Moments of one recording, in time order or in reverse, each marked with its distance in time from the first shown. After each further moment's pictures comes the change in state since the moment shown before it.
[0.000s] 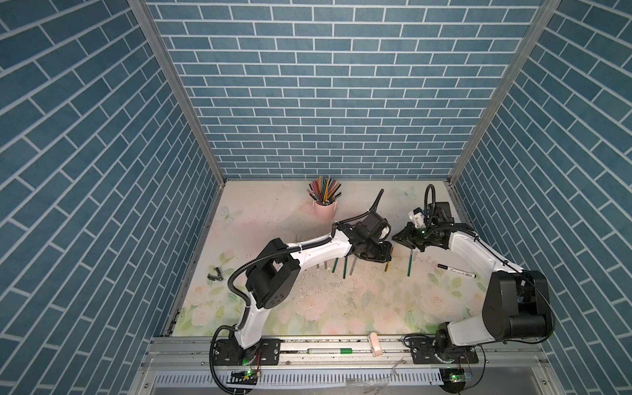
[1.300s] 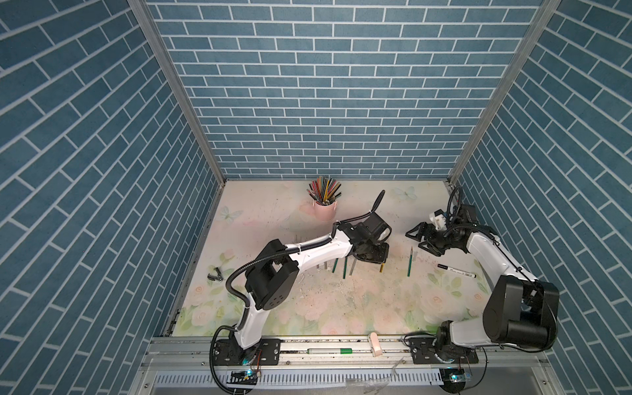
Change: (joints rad) left arm -0.010 -0.021 0.013 -0.072 -0.084 -0.003; right arm -0.207 -0.049 0.008 -0.142 -0.051 -0.172
